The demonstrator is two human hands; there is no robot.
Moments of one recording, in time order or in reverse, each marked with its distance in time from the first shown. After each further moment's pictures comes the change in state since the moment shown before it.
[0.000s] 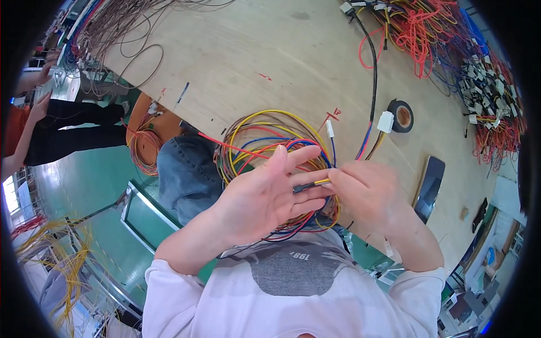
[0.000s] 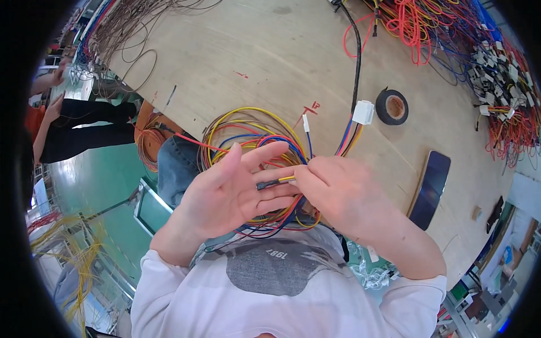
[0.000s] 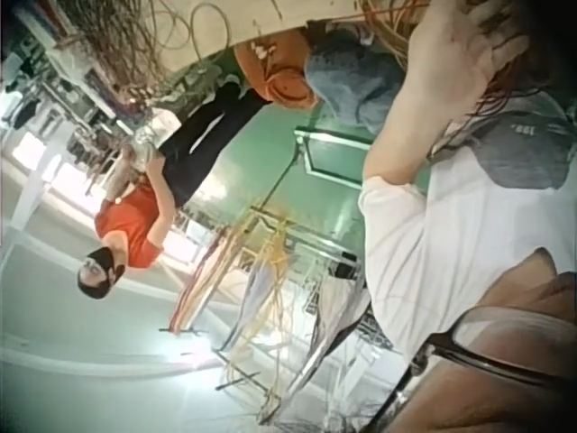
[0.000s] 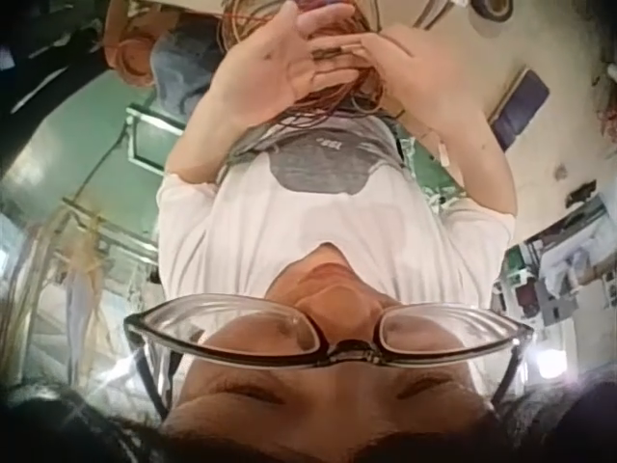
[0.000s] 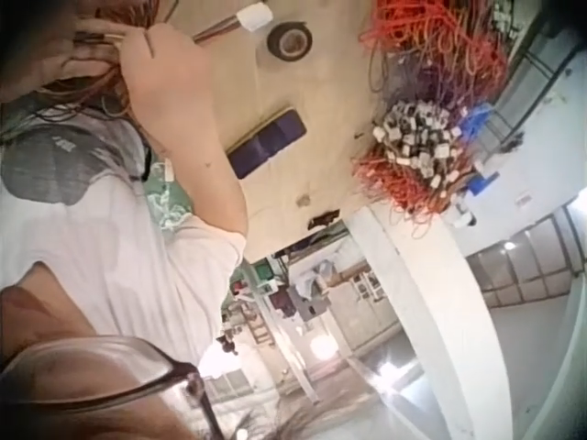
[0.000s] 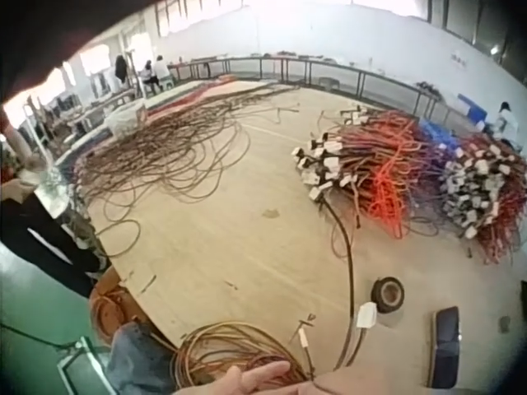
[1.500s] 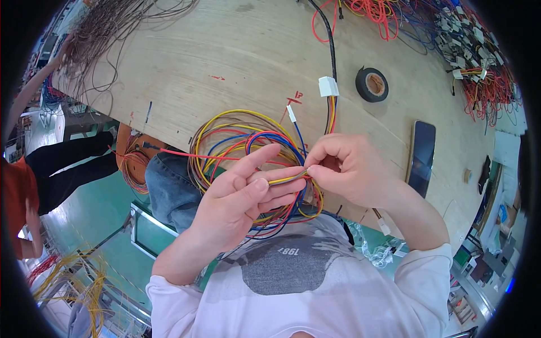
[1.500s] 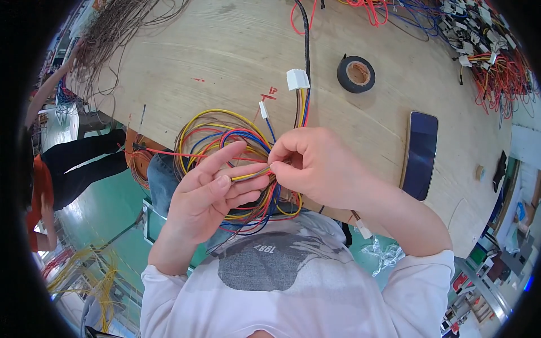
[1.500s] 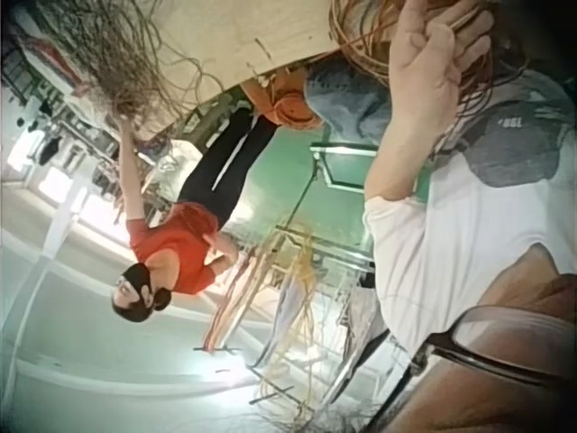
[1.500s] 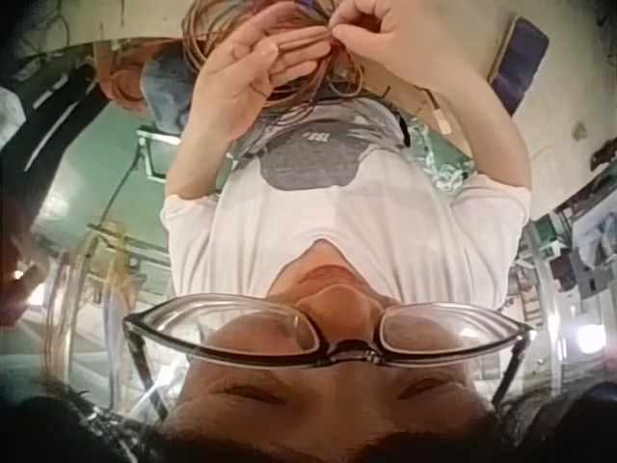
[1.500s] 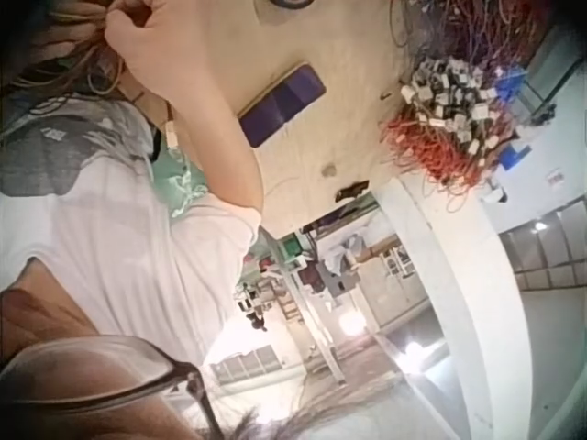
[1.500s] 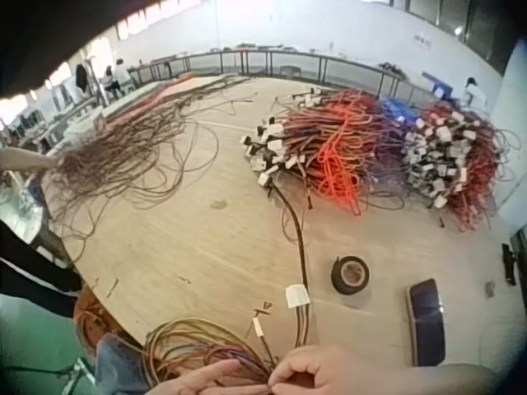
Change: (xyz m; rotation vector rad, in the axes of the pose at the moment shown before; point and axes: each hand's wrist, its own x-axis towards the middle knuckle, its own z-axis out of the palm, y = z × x) left_hand -0.004 -0.010 0.000 0.327 0.091 0.137; right_hand -0.005 0.003 -0.002 0.979 -0.080 0.732
